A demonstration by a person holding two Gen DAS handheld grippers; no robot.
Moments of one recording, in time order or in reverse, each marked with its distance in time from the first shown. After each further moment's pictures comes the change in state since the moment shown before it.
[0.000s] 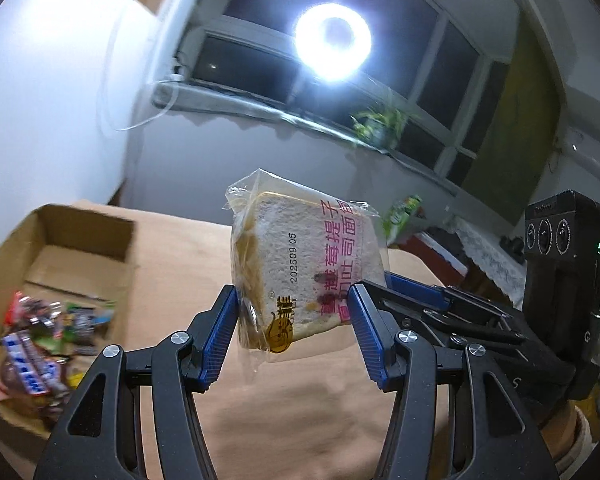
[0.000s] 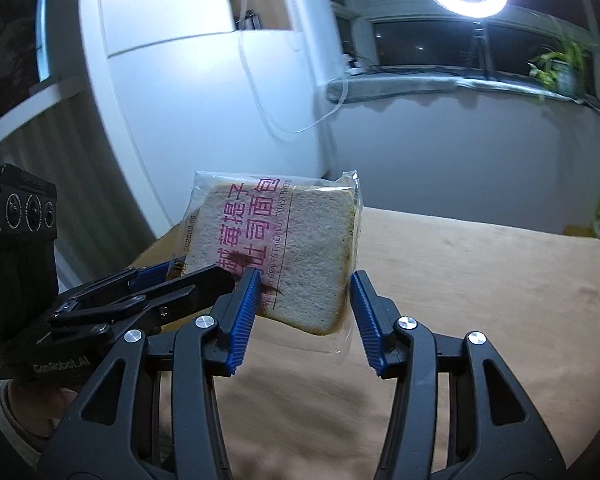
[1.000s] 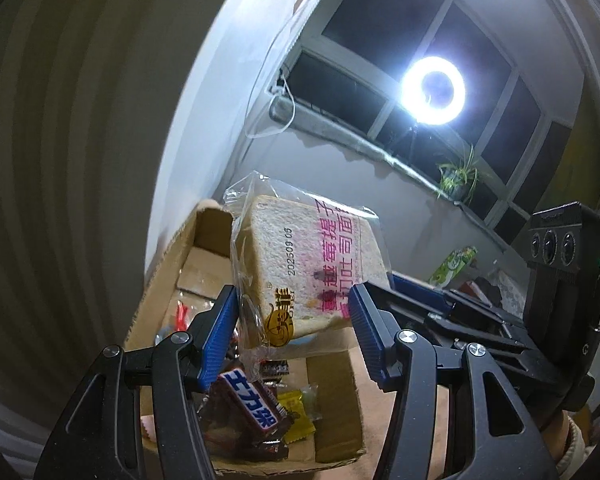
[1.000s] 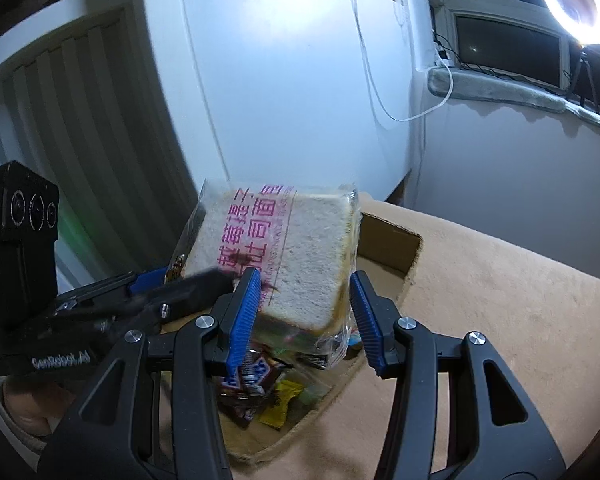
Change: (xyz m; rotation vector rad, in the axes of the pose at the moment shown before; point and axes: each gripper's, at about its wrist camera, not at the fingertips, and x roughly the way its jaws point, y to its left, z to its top) left arm -0.057 0.164 0.013 -0.178 -0.053 0.135; right arm 0.125 0.118 0.020 -0.152 0.110 0.065
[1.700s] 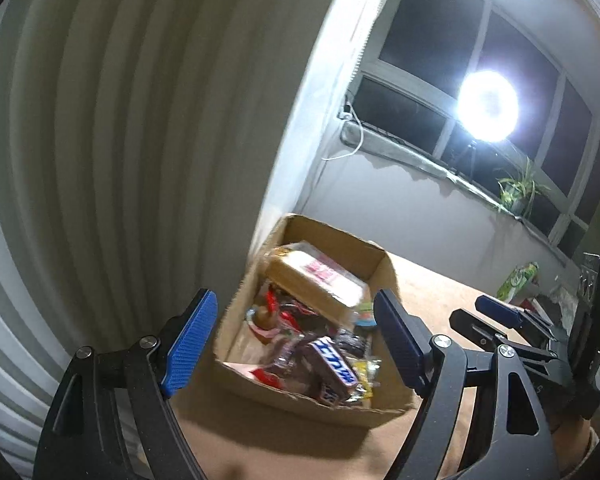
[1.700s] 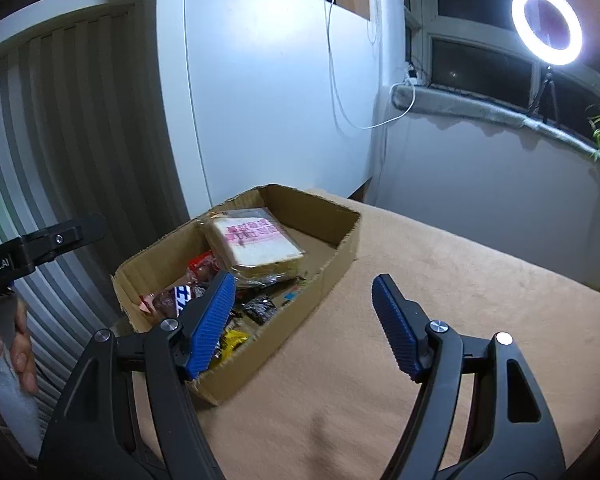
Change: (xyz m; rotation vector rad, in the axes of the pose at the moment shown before) left arm -0.059 -0.009 -0.027 -0.002 -0.115 0.288; right arm -0.068 -0.012 -0.044 -0.042 -0.107 -0.120
